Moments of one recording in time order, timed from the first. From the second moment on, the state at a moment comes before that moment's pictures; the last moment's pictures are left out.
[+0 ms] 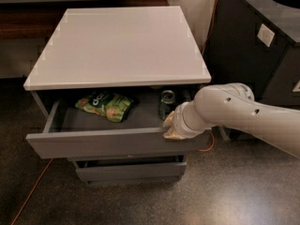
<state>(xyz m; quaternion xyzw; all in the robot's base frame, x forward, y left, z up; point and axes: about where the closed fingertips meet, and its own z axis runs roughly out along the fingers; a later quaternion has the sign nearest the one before) 0.543 -0.084 0.695 -0.67 0.69 -0.01 0.28</state>
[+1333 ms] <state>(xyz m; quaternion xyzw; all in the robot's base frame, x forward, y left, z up) 0.512 -0.090 0.704 -0.67 0.68 -0.02 0.28</state>
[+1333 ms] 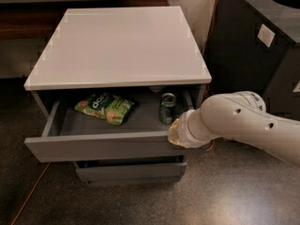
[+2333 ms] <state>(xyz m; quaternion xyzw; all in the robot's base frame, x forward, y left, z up) 0.473 -0.115 0.821 -0.66 0.70 0.03 0.28</state>
